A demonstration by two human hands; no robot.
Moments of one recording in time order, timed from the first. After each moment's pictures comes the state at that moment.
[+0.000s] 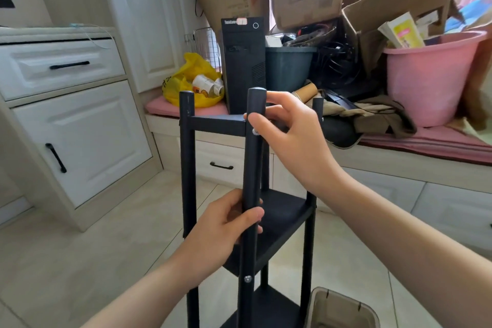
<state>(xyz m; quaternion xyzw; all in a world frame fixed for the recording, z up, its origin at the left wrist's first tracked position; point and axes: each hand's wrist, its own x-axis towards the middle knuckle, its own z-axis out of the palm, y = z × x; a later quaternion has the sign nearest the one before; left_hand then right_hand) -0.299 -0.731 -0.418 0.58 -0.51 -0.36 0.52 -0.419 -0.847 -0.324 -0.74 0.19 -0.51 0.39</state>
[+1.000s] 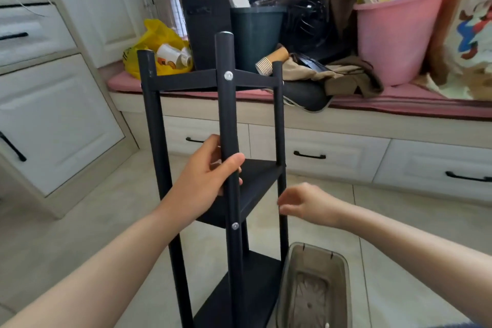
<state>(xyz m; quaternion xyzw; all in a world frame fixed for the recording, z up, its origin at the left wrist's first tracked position) -0.319 -0.771 -0.409 0.58 -0.55 -0.32 0.51 -0.524 -0.888 -0.483 -0.84 0.42 -0.04 0.34</state>
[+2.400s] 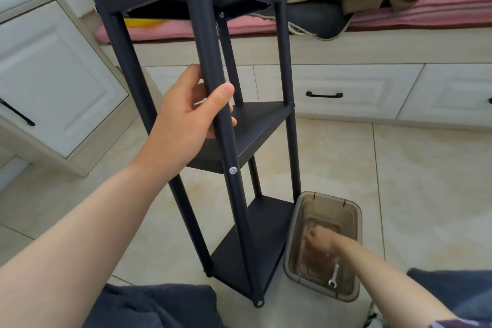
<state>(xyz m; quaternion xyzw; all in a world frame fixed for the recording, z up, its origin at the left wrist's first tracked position) -0.327 -0.768 -0.409 0.61 -0.56 -0.25 0.51 -0.558 -0.828 -0.744 -0.65 0.55 0.18 0.49</state>
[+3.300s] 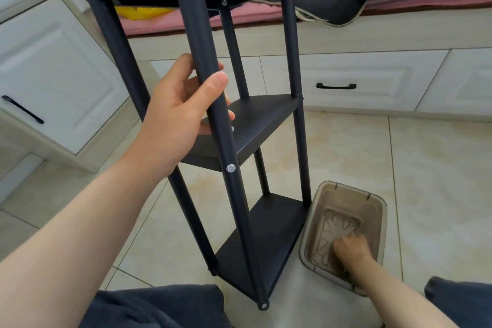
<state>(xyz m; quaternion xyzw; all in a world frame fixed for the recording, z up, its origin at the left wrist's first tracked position) -0.320 -0.776 -0.411 0.61 -0.56 -0.25 0.51 -0.581 -0.827 -0.813 -0.83 0.43 0.35 0.04</state>
